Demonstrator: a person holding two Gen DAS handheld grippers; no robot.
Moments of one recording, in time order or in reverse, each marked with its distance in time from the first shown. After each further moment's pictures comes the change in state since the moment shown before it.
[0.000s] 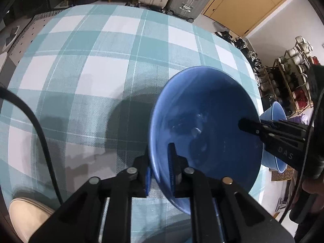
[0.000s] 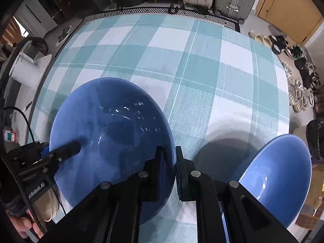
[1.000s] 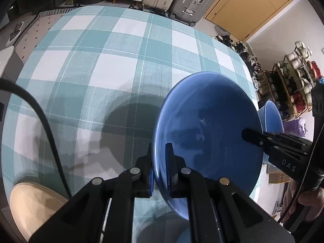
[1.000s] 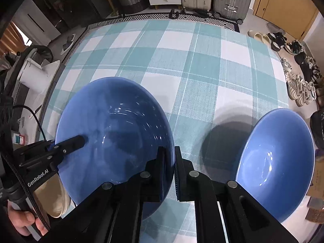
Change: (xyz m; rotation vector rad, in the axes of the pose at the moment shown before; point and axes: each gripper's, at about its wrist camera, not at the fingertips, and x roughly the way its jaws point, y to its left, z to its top) left arm -0.028 0.008 -0.018 -0.029 -0.024 -0.017; right arm -0.029 0.013 -0.035 0.043 -0.044 0.055
